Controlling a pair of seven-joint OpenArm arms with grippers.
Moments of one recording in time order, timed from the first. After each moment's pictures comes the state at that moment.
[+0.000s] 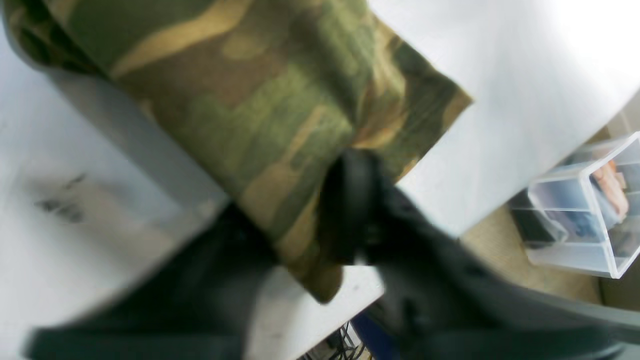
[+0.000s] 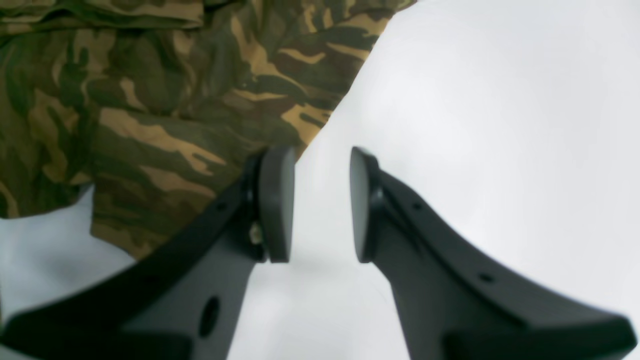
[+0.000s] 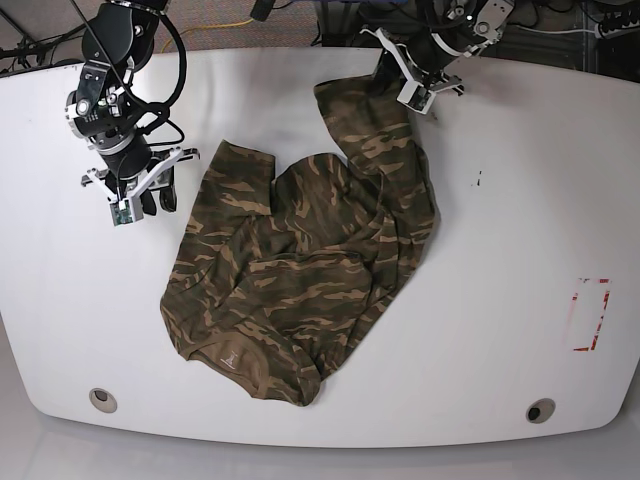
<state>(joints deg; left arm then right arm) 31.4 -23.3 23.4 103.2 -20.5 -7.3 17.6 -12.8 9.1 23.0 107.5 16.7 29.3 -46.5</state>
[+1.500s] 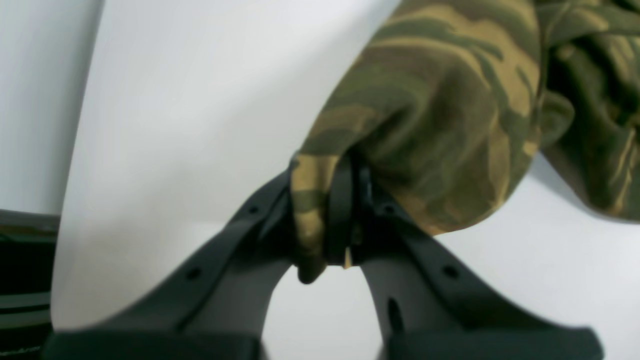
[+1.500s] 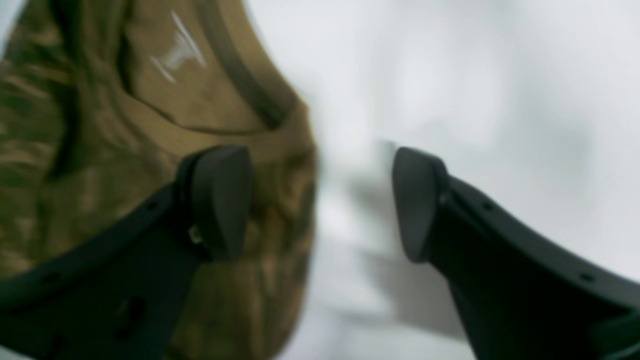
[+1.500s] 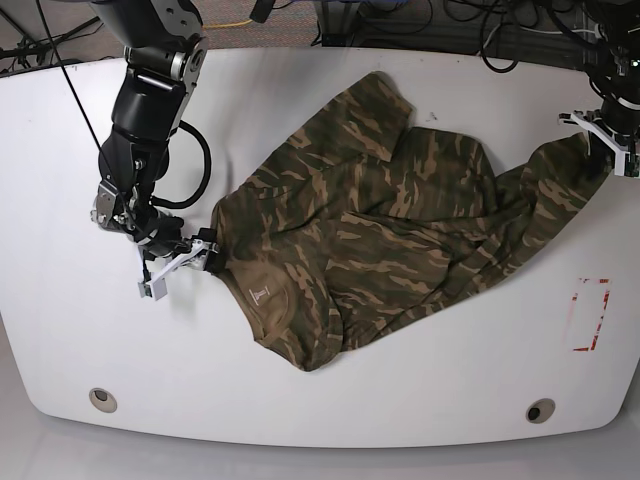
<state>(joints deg) 27.9 -22.4 -36.2 104.7 -19.5 -27.2 32.2 18.8 6.9 23.3 61.5 23.9 29.2 -51.2</state>
